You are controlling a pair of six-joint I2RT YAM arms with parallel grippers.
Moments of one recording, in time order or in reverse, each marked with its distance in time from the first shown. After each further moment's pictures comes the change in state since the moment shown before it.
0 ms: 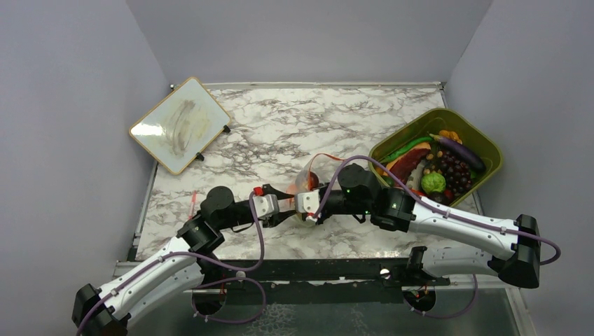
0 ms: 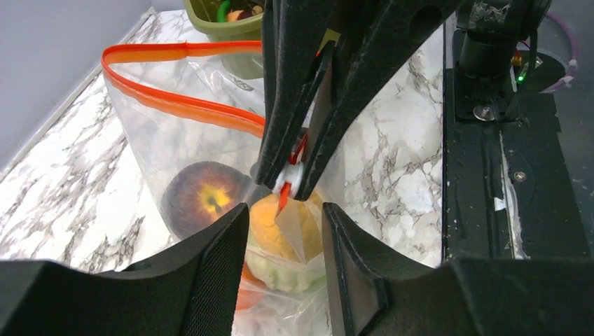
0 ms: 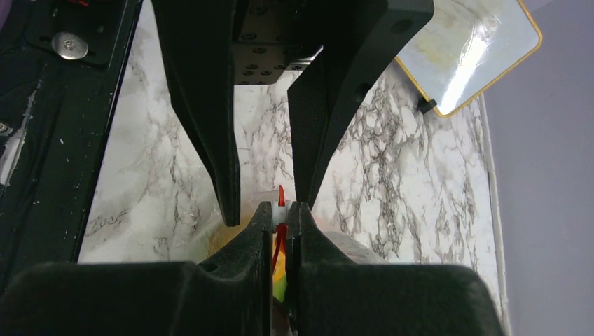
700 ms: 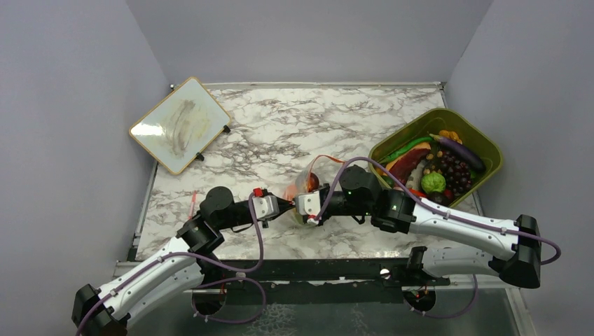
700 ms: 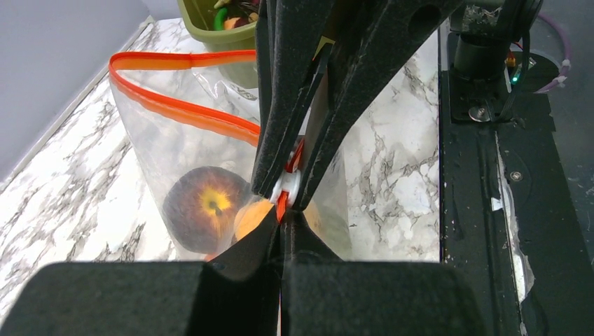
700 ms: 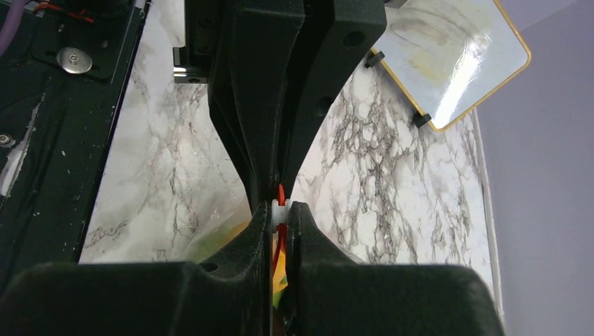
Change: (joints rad) left arm 0.000 0.005 0.006 0.010 0.012 0.011; right arm 0.000 -0.006 -0.018 0.042 -0.005 0.005
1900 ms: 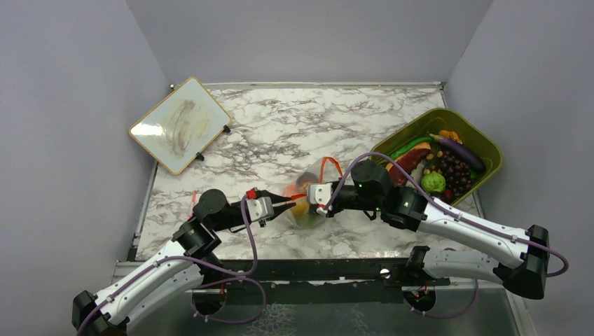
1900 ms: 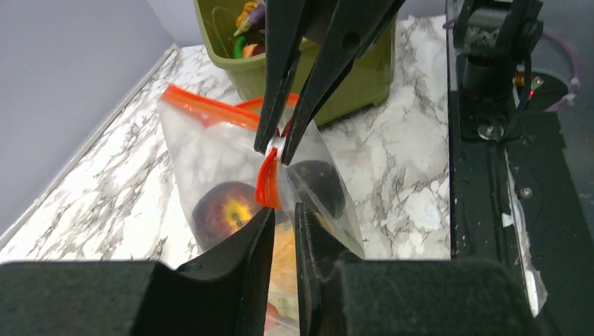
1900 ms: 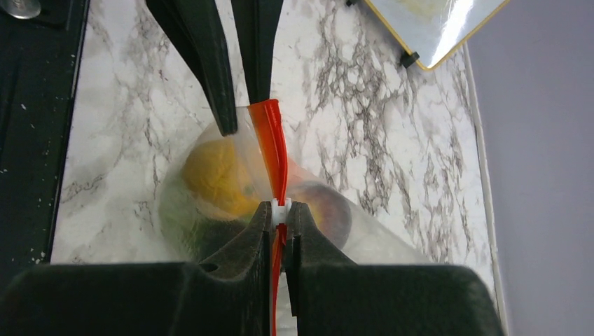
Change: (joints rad) left arm 0.000 -0.060 0.000 -0.008 -0.011 0.002; right arm -0.095 -0.074 -0.021 -0.099 0.014 -0.014
